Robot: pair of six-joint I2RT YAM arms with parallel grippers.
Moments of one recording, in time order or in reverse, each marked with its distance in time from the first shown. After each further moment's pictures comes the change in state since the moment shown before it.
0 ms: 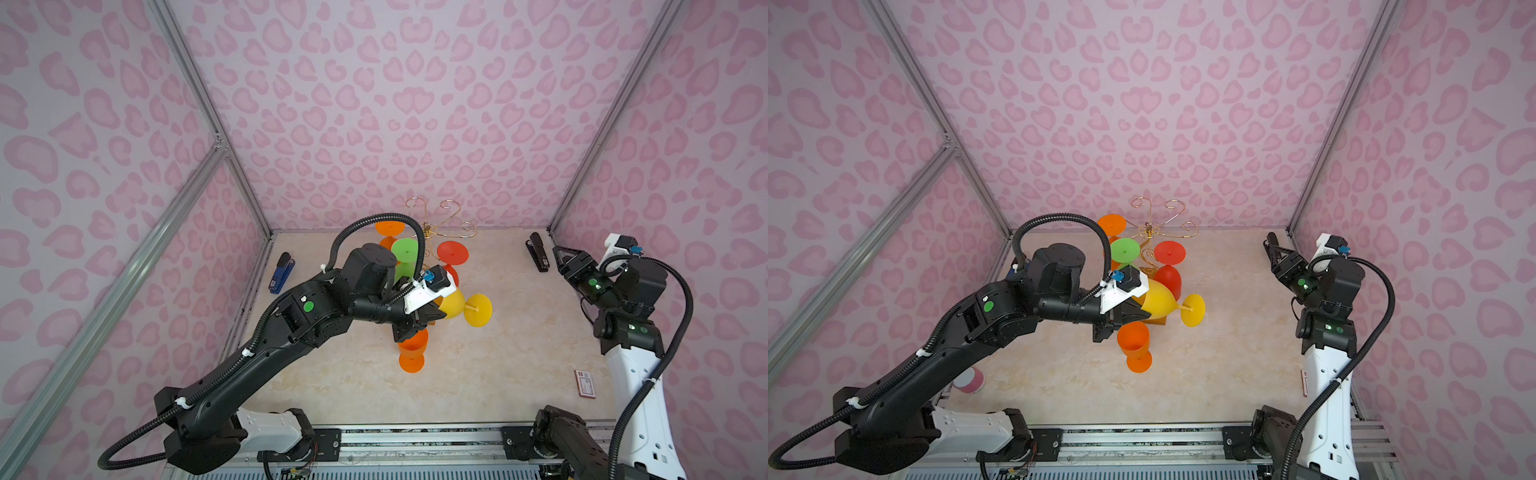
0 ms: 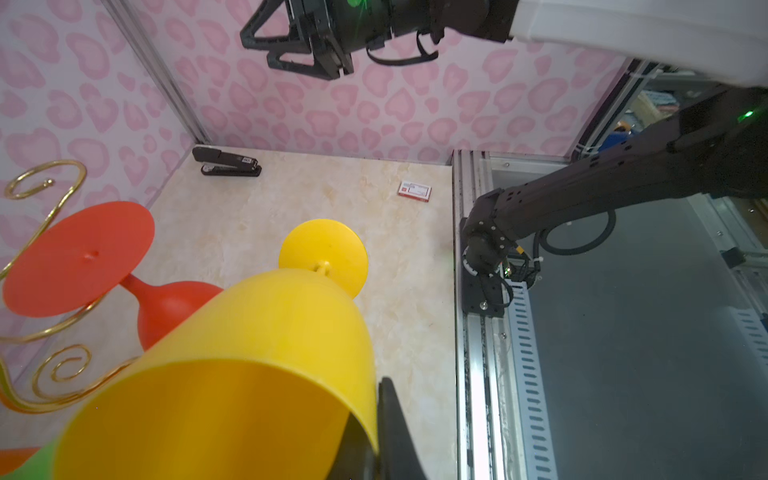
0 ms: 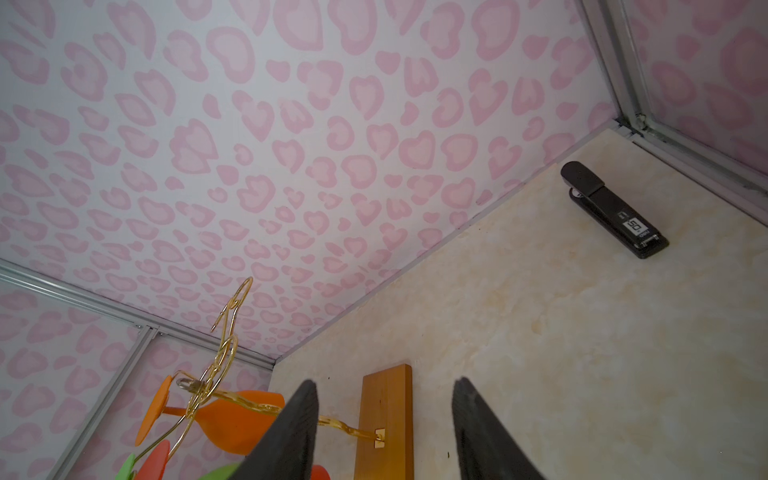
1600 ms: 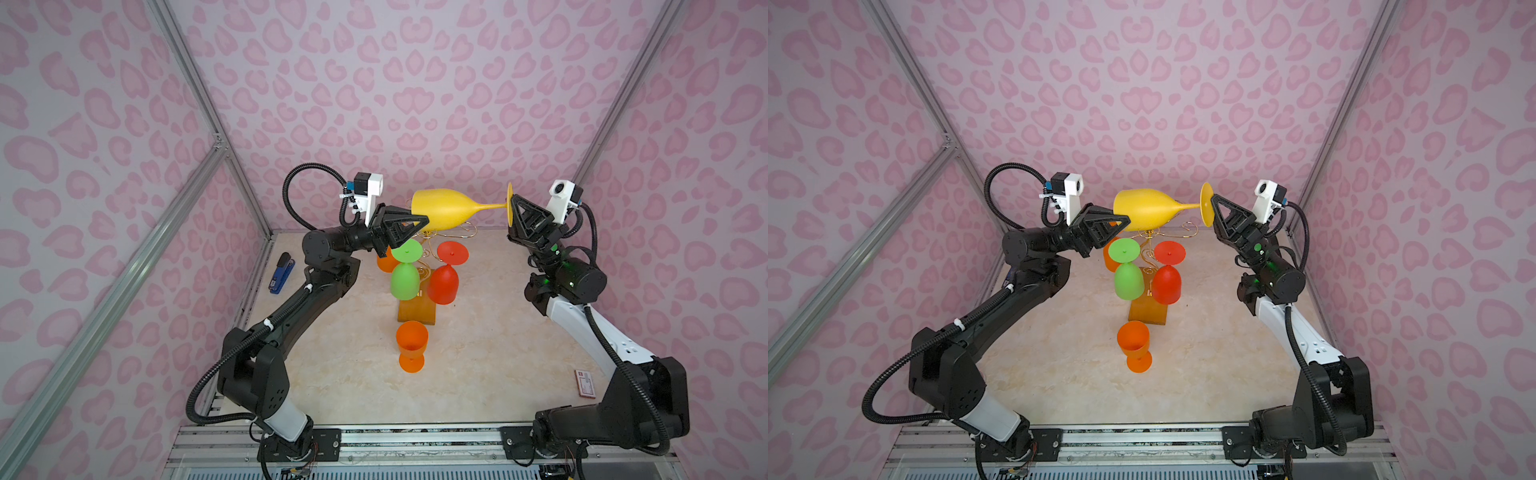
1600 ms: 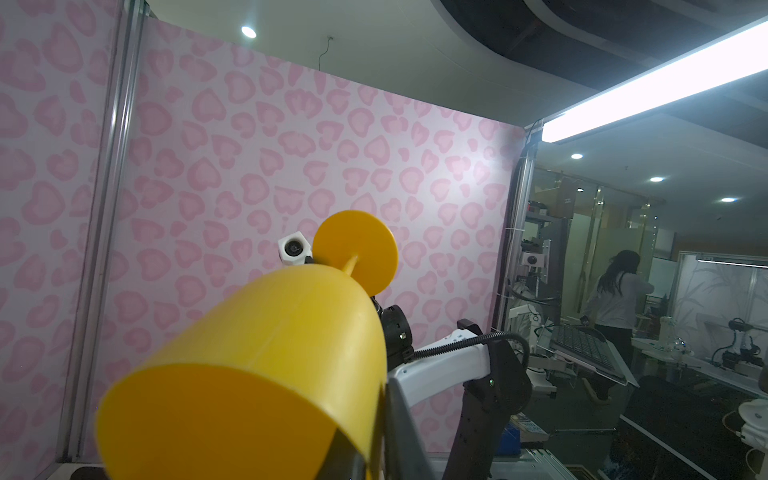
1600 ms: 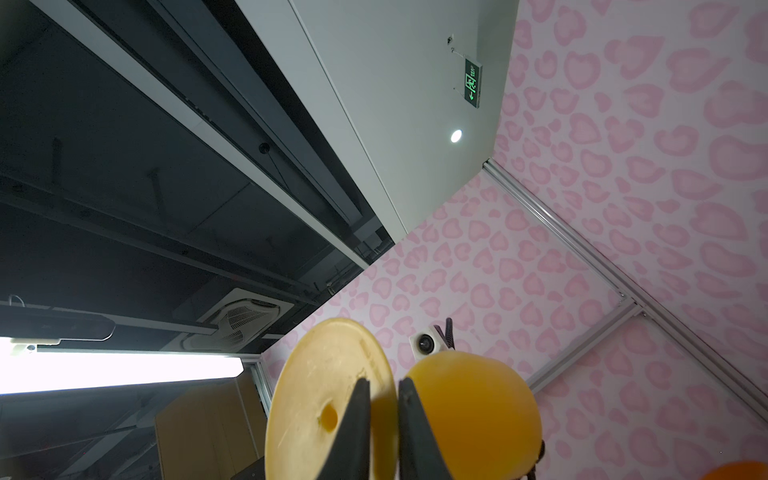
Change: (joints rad) left arm 0.500 0.320 -0.217 2.122 0.707 -1.380; right arm 0.533 0.461 0.077 1.729 -0.125 1.060
